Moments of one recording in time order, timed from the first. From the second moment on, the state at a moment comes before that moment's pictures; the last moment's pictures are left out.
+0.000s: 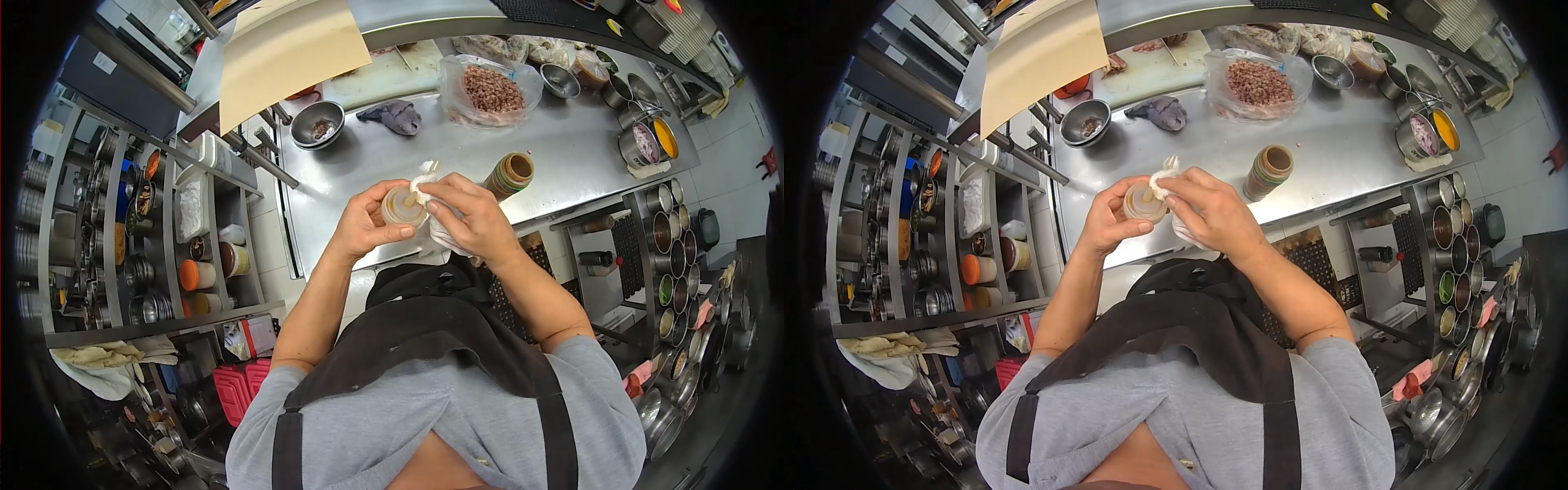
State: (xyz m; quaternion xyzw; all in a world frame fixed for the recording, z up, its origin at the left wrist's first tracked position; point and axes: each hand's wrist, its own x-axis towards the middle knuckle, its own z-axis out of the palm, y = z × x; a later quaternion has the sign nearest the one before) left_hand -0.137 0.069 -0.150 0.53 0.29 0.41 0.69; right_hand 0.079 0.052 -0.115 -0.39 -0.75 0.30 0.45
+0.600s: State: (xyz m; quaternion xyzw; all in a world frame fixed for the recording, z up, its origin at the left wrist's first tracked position) left_hand -0.108 0.063 -0.157 0.52 0.26 0.51 0.63; right_hand 0.083 0.041 -0.126 -0.45 -0.73 0.26 0.46
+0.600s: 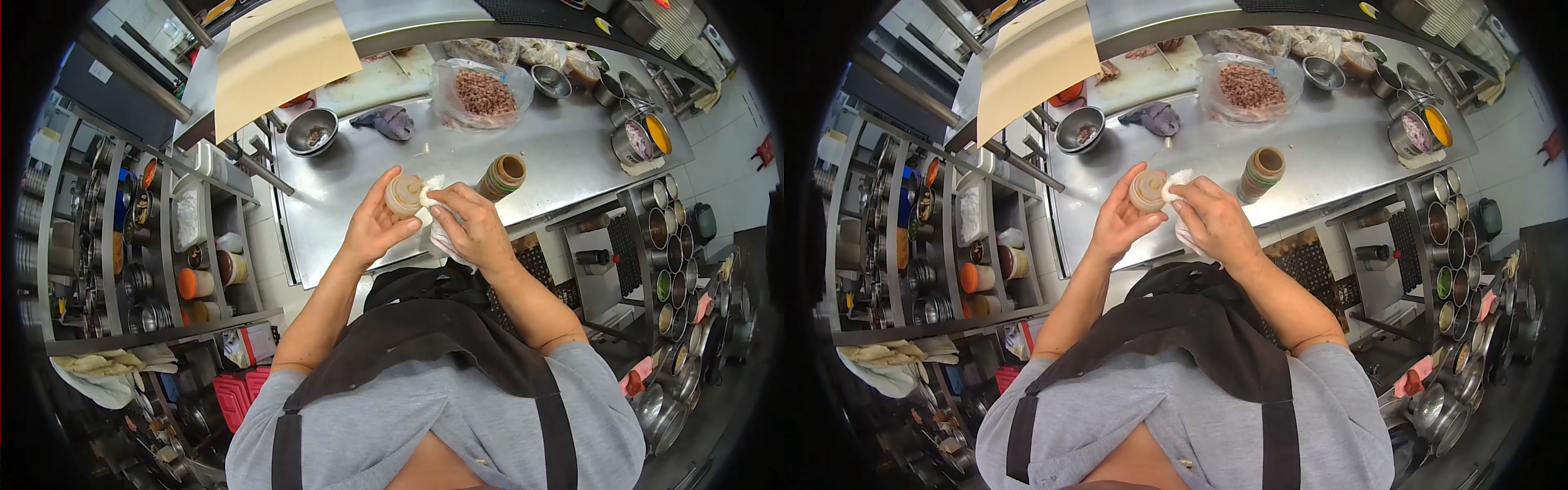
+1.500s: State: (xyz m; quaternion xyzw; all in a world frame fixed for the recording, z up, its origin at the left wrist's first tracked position) left_hand -0.129 0.069 -0.182 0.51 0.33 0.54 0.58; right_hand 0.078 0.038 -0.161 -0.47 -0.74 0.28 0.39
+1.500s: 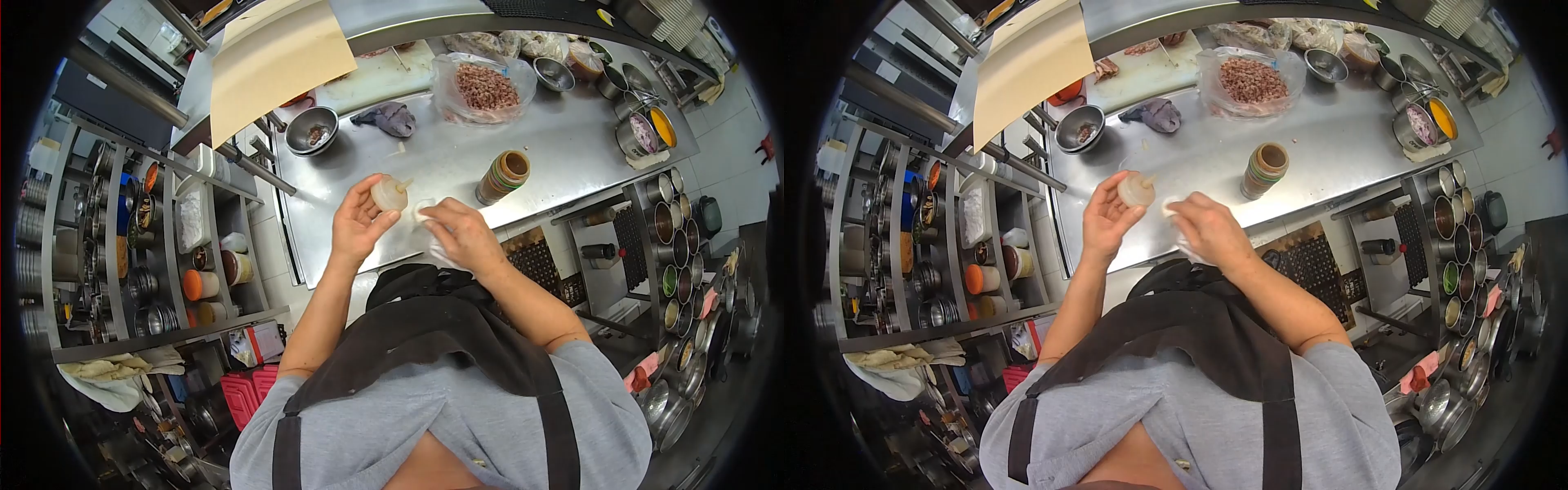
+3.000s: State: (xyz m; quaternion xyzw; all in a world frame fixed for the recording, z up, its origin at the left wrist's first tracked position) left_hand -0.128 0.056 -0.167 0.46 0.27 0.39 0.75; right_hand 0.091 0.043 -0.138 -0.37 -0.78 0.30 0.41
